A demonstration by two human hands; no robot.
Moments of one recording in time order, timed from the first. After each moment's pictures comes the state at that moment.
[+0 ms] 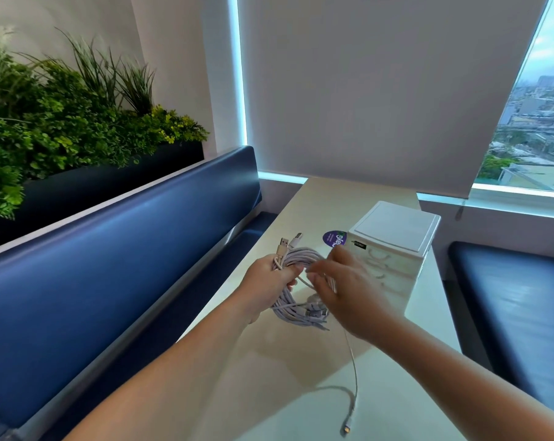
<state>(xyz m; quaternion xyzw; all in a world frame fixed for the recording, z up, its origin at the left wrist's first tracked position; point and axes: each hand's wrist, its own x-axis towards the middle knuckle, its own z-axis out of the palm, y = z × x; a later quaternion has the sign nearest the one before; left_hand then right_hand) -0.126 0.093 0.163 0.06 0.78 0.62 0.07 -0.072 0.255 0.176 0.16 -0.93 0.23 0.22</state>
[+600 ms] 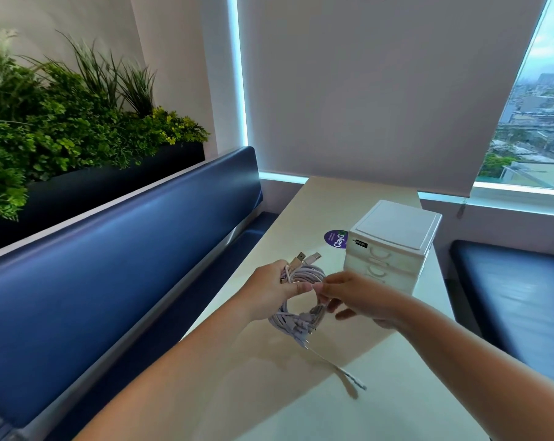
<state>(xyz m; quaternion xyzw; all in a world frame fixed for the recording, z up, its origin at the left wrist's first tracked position) -0.130 0.083 0.155 0.17 0.89 0.43 0.07 -0.087 0.269 0.178 0.03 -0.86 0.49 -0.16</state>
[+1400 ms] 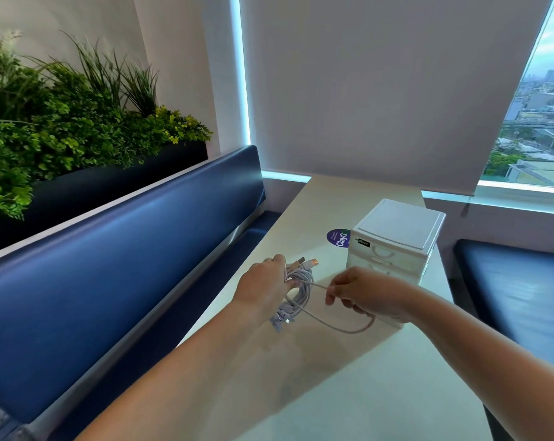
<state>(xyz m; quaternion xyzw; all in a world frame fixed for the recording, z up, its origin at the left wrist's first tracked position) -0.138 0.087 0.144 0.16 0.97 0.16 -0.08 -0.083 0.273 0.195 0.02 -0.91 0.37 -0.16</state>
